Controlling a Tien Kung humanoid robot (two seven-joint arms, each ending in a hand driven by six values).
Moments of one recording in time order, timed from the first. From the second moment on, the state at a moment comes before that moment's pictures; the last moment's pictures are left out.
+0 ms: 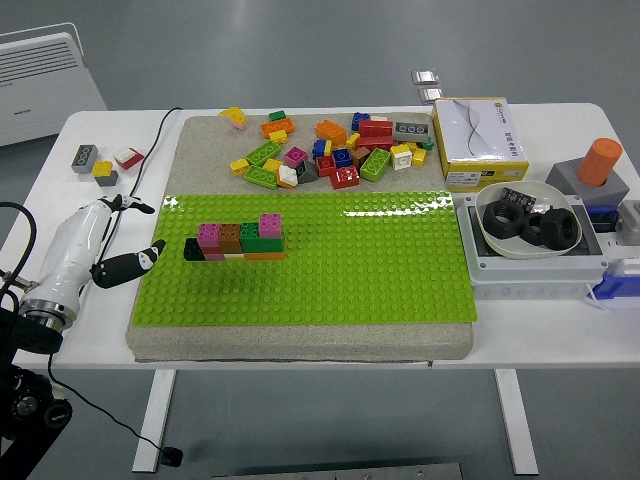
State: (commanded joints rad) left arm -0.05 0.41 -1.14 -1.68 1.94 0.27 0.28; right arm 0.08 0.00 1.48 0.18 -1.70 -0.05 -0.17
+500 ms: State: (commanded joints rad) left arm -0.03 0.31 -1.13 -1.61 1.96 0.28 0.27; right arm 0.07 0.00 1.79 0.18 -1.93 -0.04 -0.19
